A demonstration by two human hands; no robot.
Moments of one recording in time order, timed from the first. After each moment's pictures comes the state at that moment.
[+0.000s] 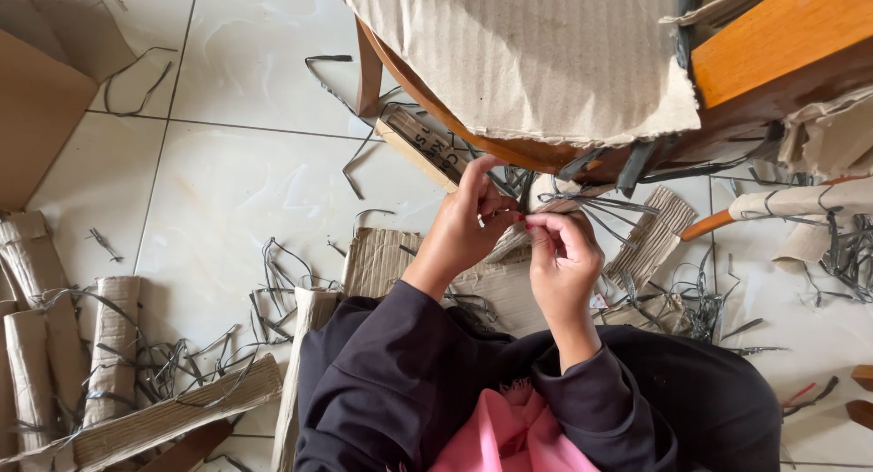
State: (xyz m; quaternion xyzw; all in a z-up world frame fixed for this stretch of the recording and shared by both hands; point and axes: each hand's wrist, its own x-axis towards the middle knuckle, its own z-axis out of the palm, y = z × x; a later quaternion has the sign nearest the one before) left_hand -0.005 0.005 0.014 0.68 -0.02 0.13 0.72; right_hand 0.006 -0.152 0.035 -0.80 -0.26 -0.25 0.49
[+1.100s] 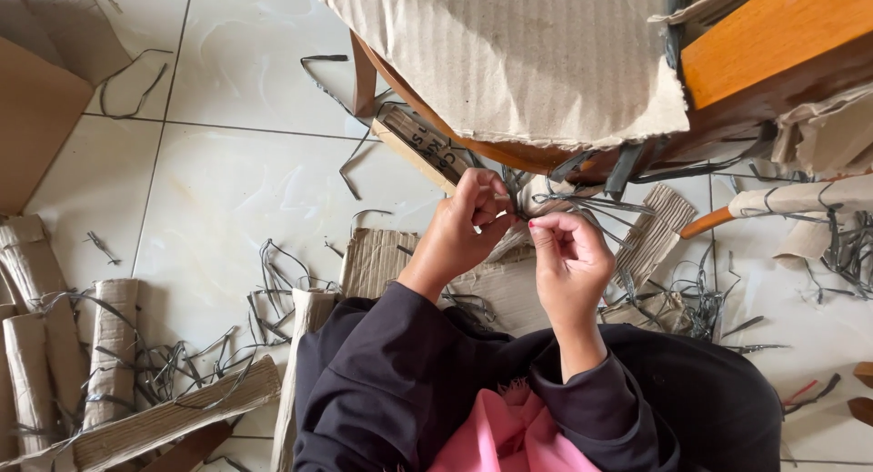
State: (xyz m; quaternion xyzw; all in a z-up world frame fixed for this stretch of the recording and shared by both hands) left_hand -0.010 0.003 0.034 0.71 -0.08 0.20 0.67; right_hand -0.001 -0.152 0.050 -0.76 -0.20 -0.19 0.59
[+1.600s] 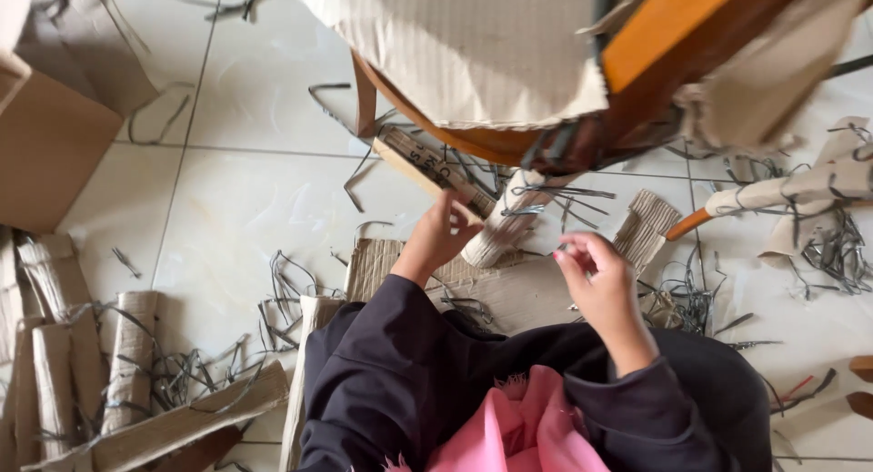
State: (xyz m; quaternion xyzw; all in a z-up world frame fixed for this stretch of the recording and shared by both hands) left_hand -0.002 0.015 -0.057 0.79 0.01 0.15 0.60; right_hand 0.002 -0.246 0.038 -0.85 -0.22 -0.13 0.45
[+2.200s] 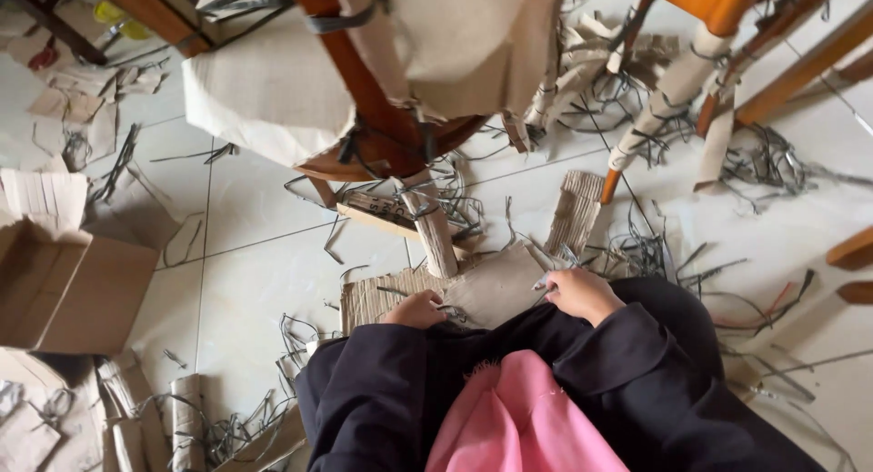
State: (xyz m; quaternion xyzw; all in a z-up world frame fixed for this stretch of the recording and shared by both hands) left_hand -0.063 -0.046 -0.104 0.91 0.08 -0.31 0.27; right_hand -0.008 -0.399 -0.038 -0.95 -0.11 0.27 0.12
